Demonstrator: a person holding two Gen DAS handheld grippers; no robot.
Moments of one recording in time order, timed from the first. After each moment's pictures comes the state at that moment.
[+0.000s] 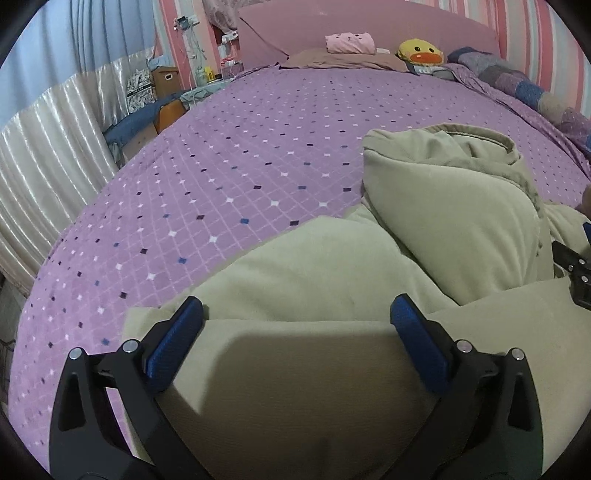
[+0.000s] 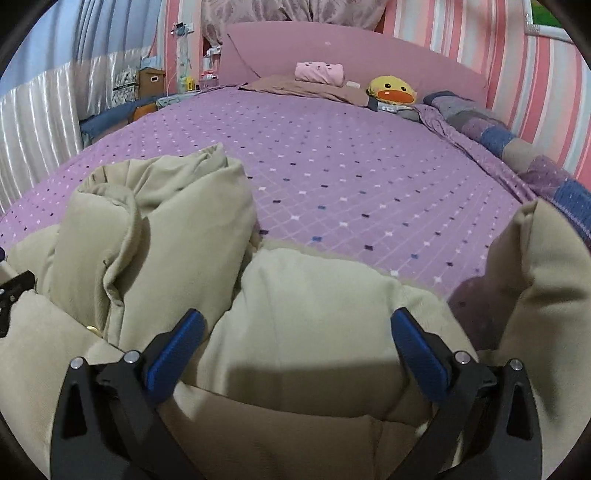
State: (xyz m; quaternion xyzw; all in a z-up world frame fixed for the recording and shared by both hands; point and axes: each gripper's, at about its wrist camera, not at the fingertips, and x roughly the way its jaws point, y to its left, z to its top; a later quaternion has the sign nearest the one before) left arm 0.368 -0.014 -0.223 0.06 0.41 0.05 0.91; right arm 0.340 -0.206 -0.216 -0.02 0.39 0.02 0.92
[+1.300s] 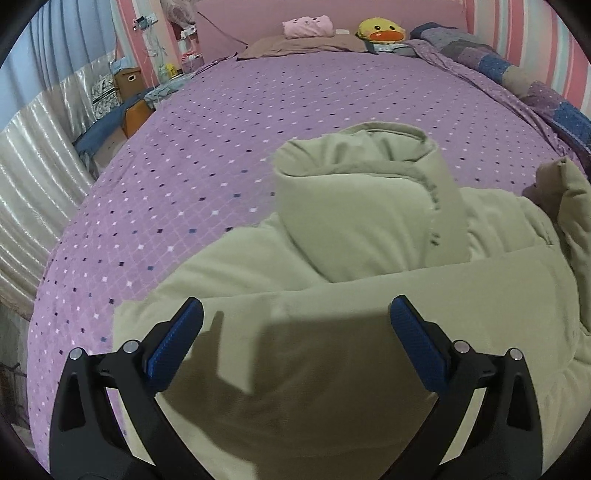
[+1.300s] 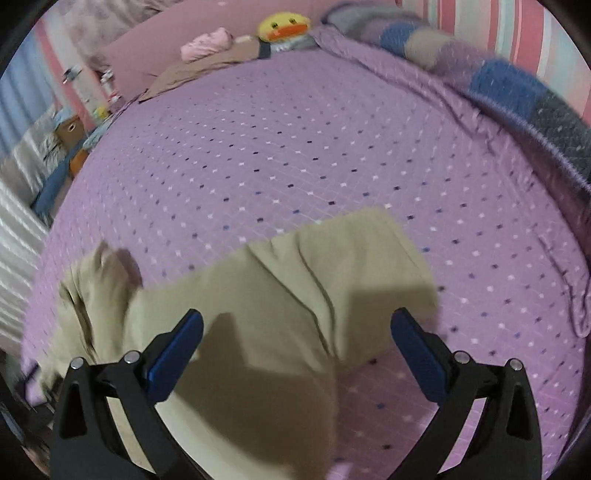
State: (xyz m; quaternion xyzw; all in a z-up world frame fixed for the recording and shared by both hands) left arm 0.364 -0.059 -0.178 0.08 0.46 -0.01 0.88; right arm 0.364 -0.440 -0.134 0.16 0.52 -0.07 0.84
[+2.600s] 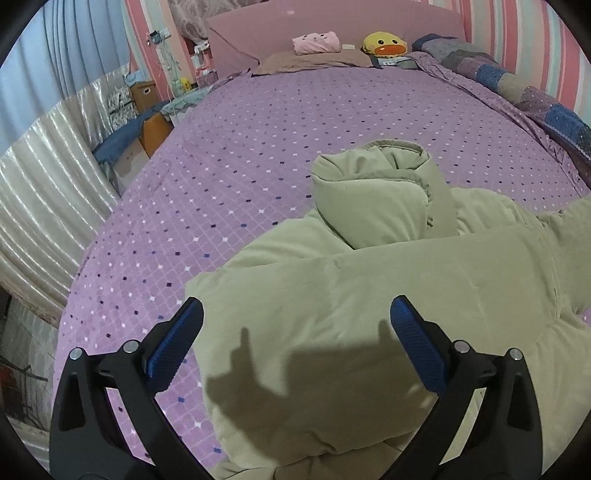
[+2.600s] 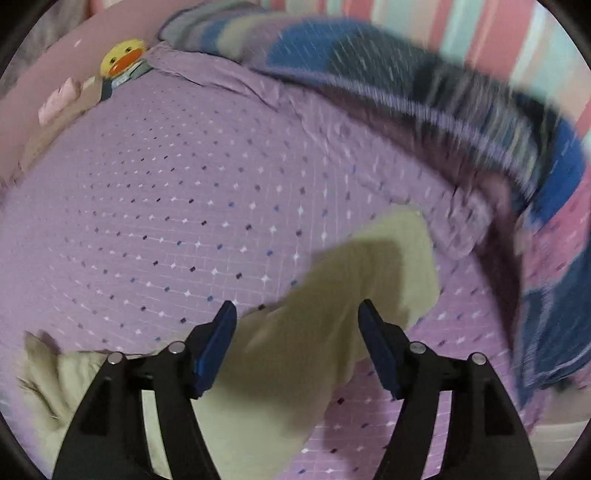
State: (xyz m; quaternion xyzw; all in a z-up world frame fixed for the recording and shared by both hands) left arm 0.293 -0.016 -0.121 0.10 0.43 -0.01 0.89; right arm 0.254 -0.591 -0.101 0.26 0.52 -0.30 0.76
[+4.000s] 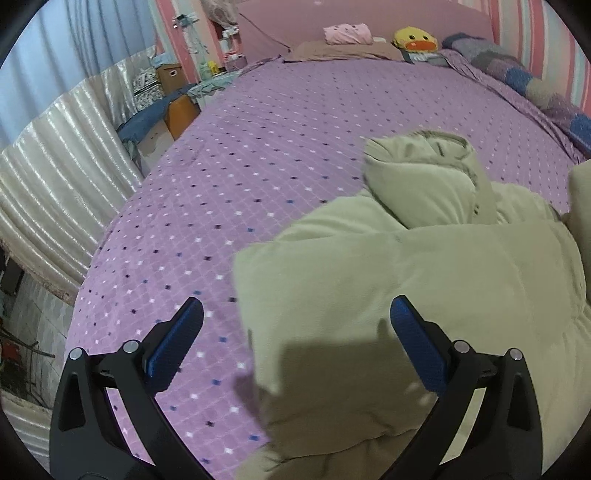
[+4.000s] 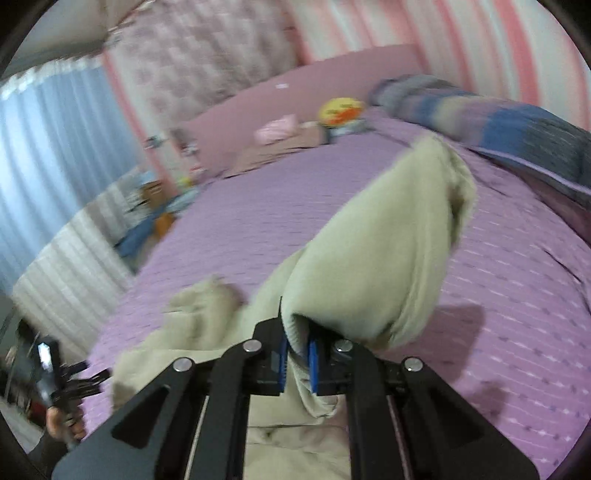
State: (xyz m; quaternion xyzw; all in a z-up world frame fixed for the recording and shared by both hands) left arm 0.284 0.044 -0.127 0.08 0.45 0.04 0.89; right arm 0.213 -0.431 -0.039 0.21 0.32 0.06 0.92
